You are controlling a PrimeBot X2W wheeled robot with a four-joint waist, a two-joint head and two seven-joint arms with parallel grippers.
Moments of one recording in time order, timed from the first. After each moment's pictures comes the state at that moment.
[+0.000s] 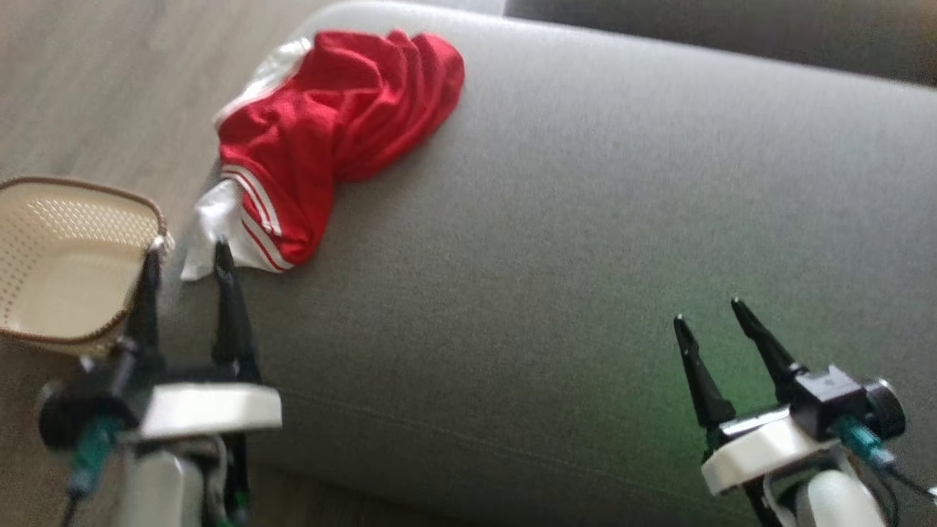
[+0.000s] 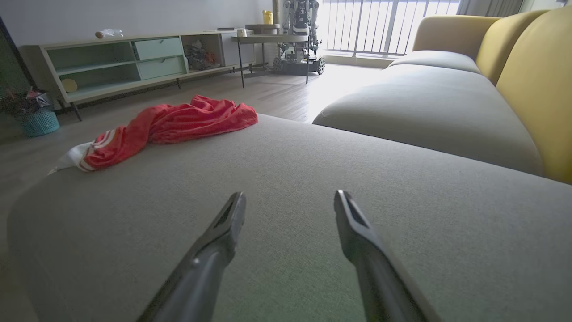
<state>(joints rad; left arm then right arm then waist) 0.01 0.05 -0.08 -0.07 -0.16 0.09 -0.26 0.02 -0.04 -0.02 0.15 -0.01 0.13 -0.25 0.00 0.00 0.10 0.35</state>
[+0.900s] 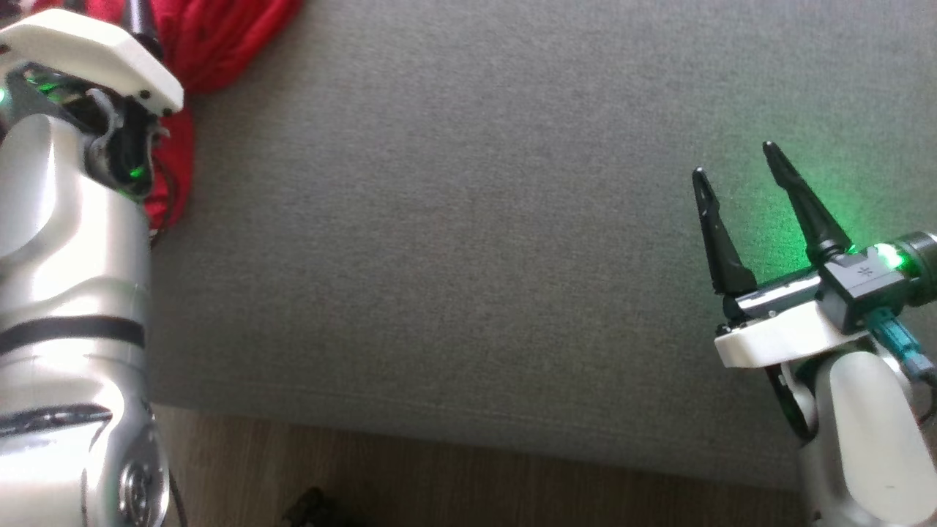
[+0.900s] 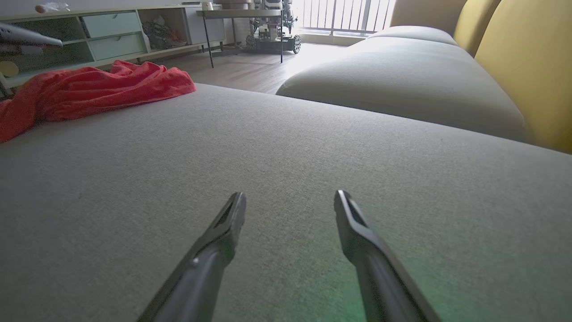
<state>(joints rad) -1.00 0.13 0.08 0.93 -0.29 -0.09 -0.05 -0.24 -0.07 -0.02 0.06 -0.10 0.13 -0.25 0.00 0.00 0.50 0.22</state>
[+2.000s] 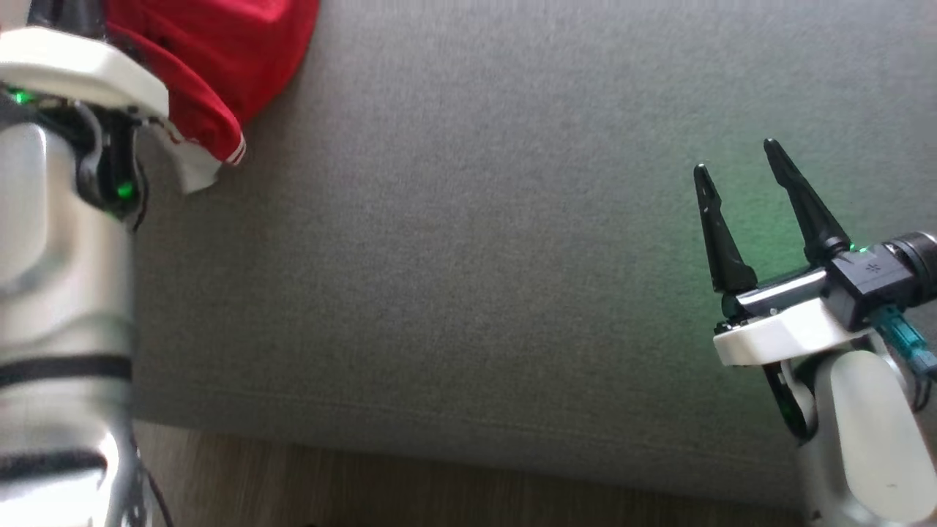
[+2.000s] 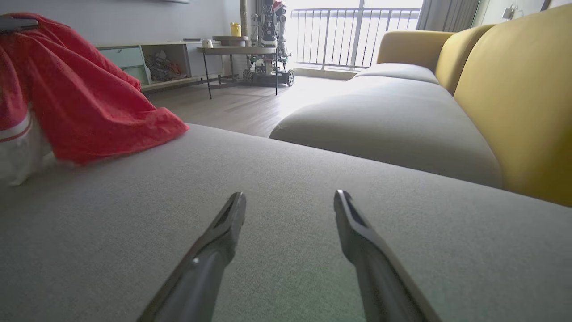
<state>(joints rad) -0.94 0.18 -0.02 0.79 -0.28 -0.12 -0.25 -0.25 -0.07 -0.02 0.06 -0.06 0.13 -0.25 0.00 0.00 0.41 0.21</state>
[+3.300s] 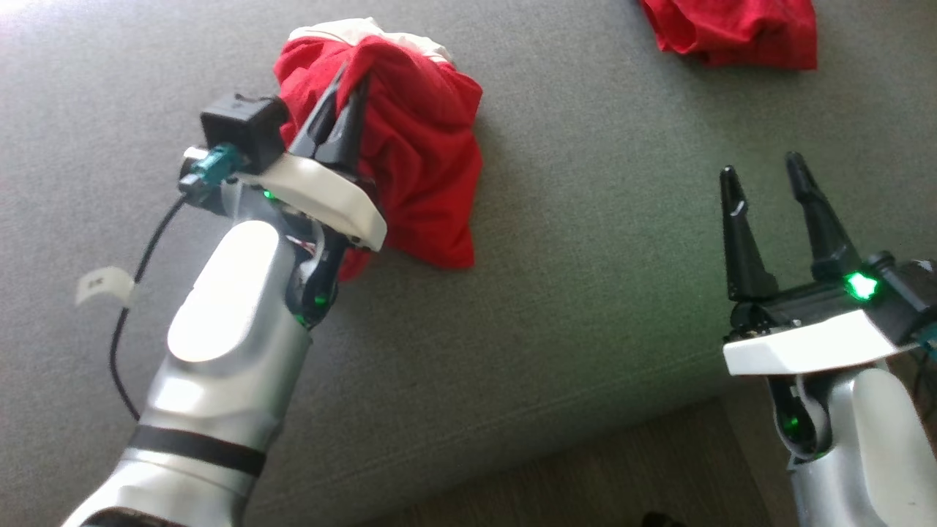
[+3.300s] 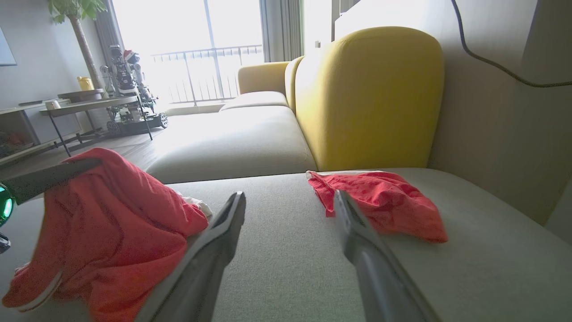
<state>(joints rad) -0.71 0.05 -0.42 0.60 -0.40 -0.11 -0.24 -0.20 -0.05 -0.03 0.03 0.18 0.13 -0.25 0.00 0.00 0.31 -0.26</state>
